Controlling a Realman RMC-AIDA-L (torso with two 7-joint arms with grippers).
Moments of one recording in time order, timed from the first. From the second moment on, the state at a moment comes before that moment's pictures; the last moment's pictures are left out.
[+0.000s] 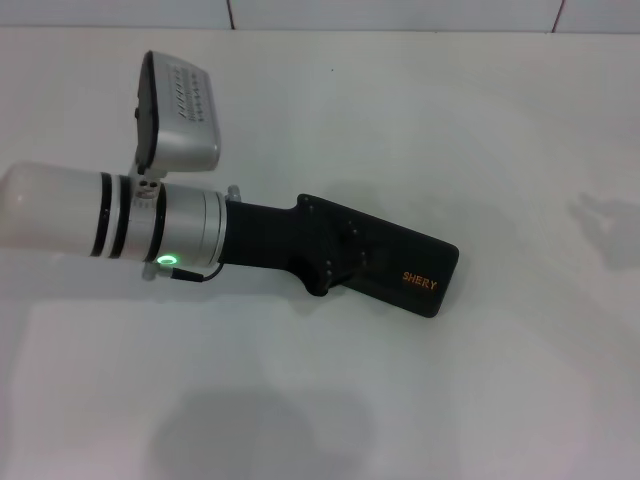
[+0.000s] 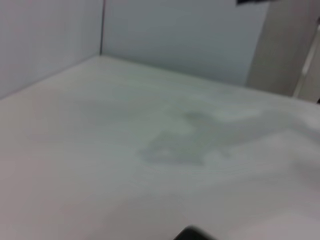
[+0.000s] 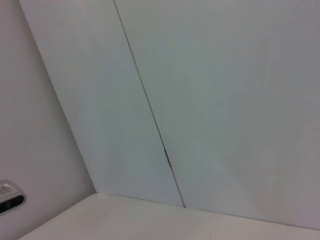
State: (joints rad) left arm -0.66 -2.09 1.19 0.53 1.80 1.30 -1.33; right arm 0.13 2.00 -0.81 -1.23 -1.55 -1.55 1.81
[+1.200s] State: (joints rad) left arm -0.36 -1.87 1.00 0.79 1.44 1.99 -1.39; right arm 0.36 2.01 -1.40 -0.98 -1.31 -1.64 1.51
